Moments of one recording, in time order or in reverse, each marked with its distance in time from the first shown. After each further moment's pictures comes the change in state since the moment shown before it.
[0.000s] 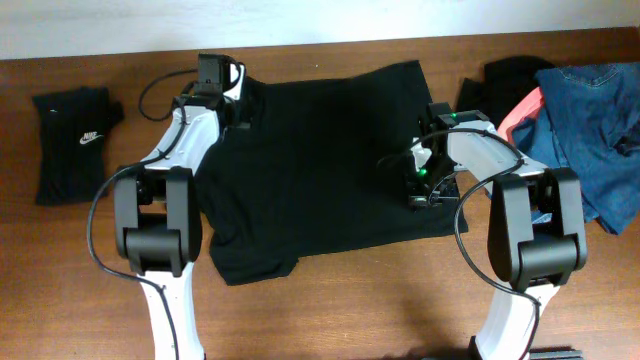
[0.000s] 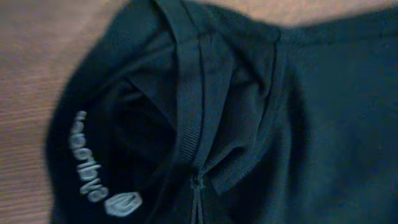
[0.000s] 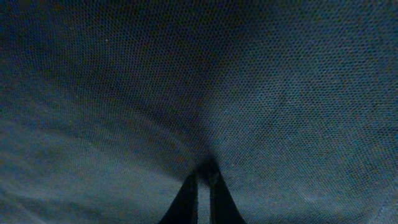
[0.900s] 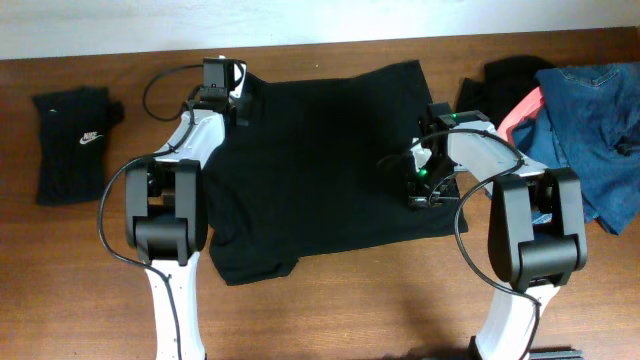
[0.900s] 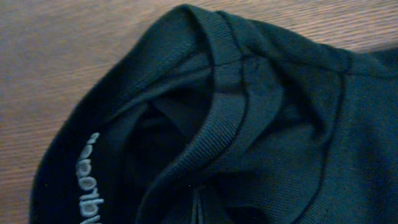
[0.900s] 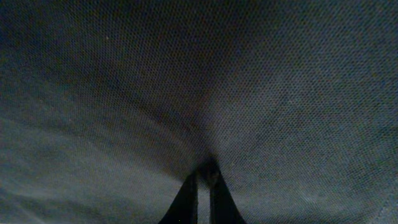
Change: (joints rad) left arm -0.001 0.103 0.040 0.166 -0.113 0.088; right arm 0.000 -0.002 -0.006 0.001 0.000 -0.006
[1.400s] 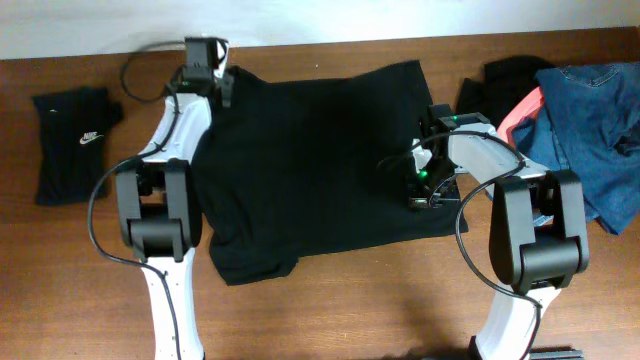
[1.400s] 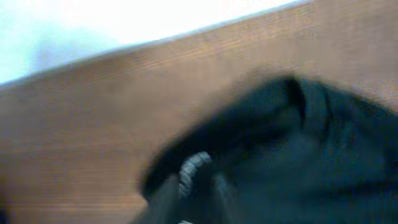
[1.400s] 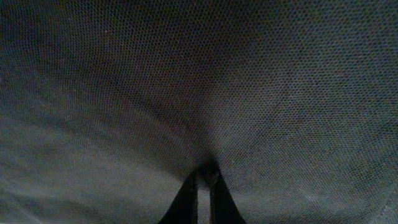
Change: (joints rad) left arm 0.042 0.026 0.211 -0.125 -0.095 0.084; right arm 0.000 -0.013 -0.020 0.019 0.000 -0.001
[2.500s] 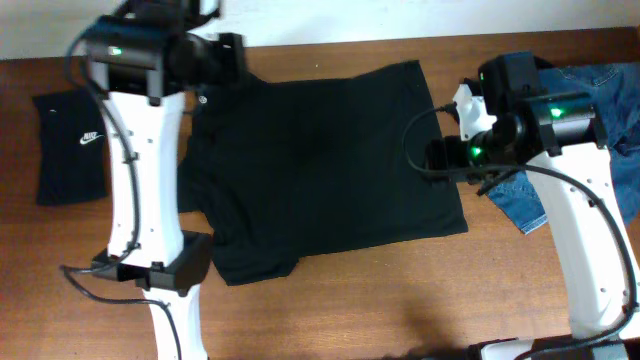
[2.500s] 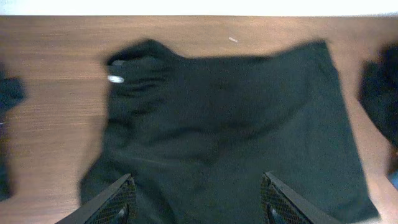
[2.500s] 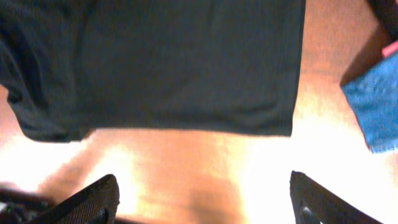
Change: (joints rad) left arm -0.178 -0.252 0.906 -1.300 0.242 -0.423; right arm 0.000 -0.491 0.327 -0.442 -0.007 -0.026
